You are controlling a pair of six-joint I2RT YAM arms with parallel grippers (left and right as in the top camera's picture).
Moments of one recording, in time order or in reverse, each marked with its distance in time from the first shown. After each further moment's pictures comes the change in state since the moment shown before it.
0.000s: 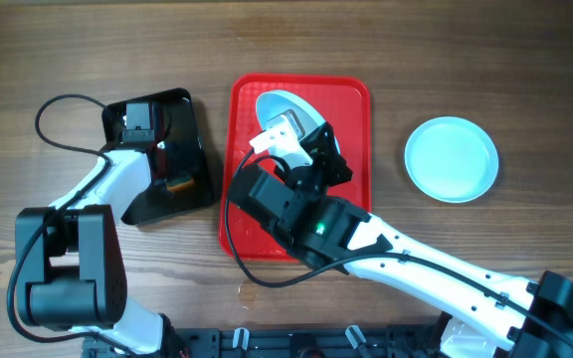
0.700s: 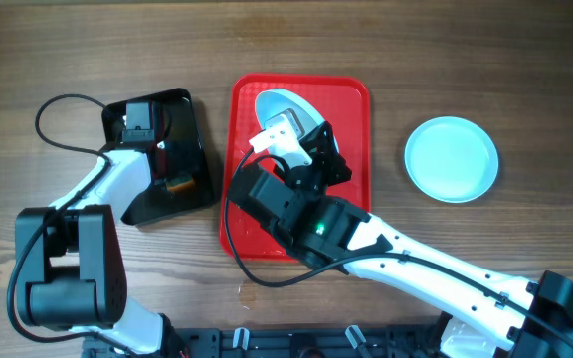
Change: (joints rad) left arm 0.000 0.000 0.000 0.000 0.000 0.000; right arm 0.000 0.000 0.000 0.014 0.000 0.000
